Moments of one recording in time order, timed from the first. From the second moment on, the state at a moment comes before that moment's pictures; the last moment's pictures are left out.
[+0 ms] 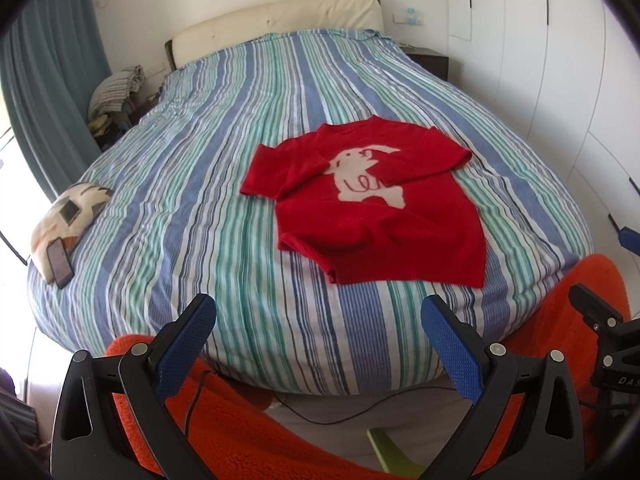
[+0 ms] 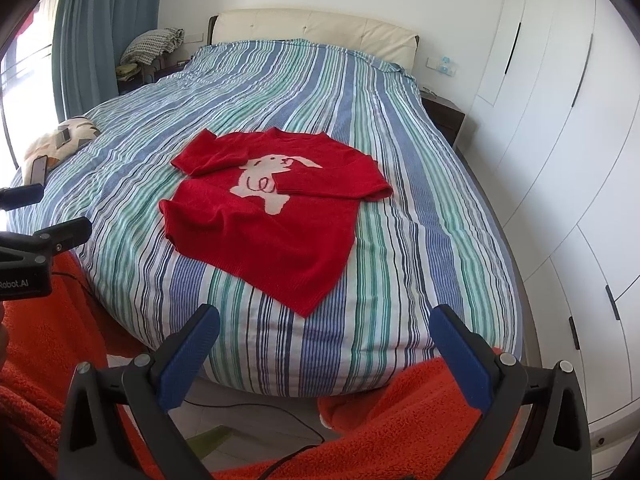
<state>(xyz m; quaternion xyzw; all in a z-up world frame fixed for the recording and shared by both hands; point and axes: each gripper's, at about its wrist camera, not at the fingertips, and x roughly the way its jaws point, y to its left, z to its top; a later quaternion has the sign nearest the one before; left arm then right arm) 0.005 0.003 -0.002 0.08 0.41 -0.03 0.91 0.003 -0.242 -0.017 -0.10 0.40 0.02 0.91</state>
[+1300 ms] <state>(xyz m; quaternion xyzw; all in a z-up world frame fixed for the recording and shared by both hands) 0.018 0.015 -0.022 0.07 0.43 -0.02 0.90 0.015 -0.233 -0.034 -0.11 0.42 0.03 0.90</state>
